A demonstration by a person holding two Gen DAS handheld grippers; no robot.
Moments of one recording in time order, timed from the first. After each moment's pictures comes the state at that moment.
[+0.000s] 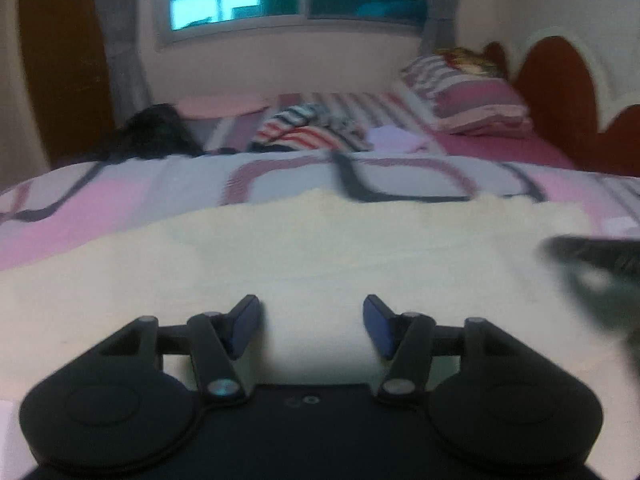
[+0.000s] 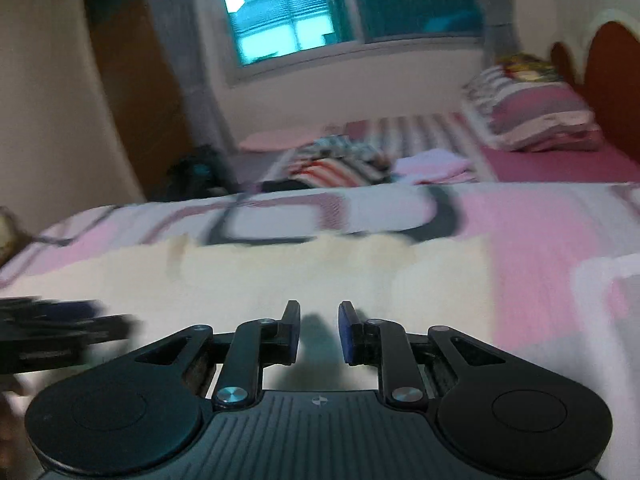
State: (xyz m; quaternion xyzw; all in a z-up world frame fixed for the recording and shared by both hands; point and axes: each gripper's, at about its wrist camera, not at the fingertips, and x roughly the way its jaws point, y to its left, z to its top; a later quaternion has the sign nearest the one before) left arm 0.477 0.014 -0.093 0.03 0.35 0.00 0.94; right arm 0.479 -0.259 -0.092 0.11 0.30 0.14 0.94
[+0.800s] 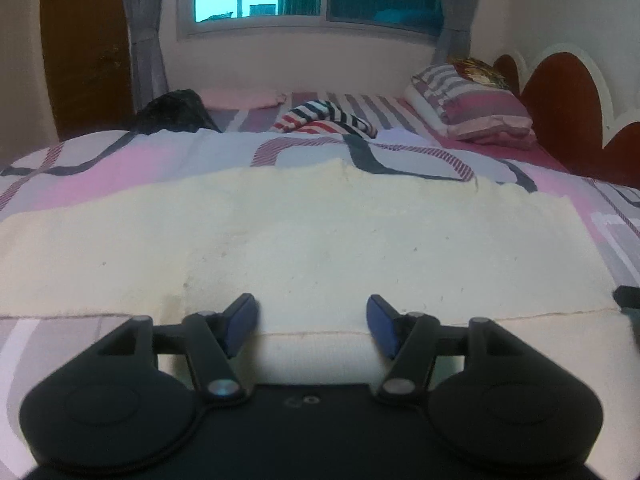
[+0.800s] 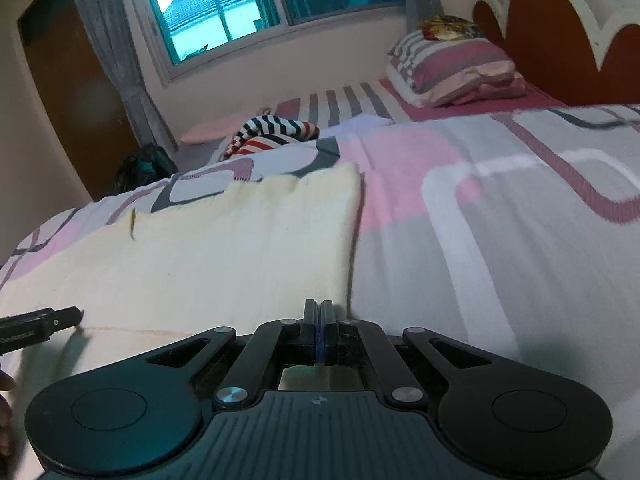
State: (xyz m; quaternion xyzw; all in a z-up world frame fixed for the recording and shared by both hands) left arm 0.424 0.022 -0.095 -0.01 0.34 0.00 0.94; right arm 0.392 -0.306 -0.097 0.16 0.35 0.08 0.92
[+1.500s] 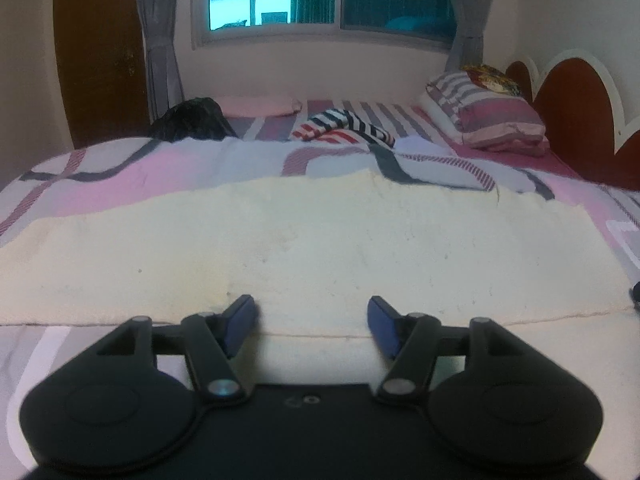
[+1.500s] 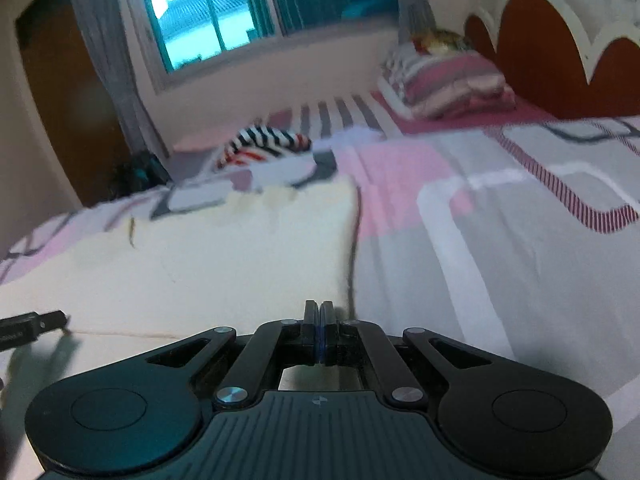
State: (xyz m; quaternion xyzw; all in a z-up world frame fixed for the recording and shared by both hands) left arm 0.424 0.040 -0.094 0.00 0.34 0.01 0.94; right arm 0.389 -0.296 -0.088 0.14 0.34 0.06 0.93
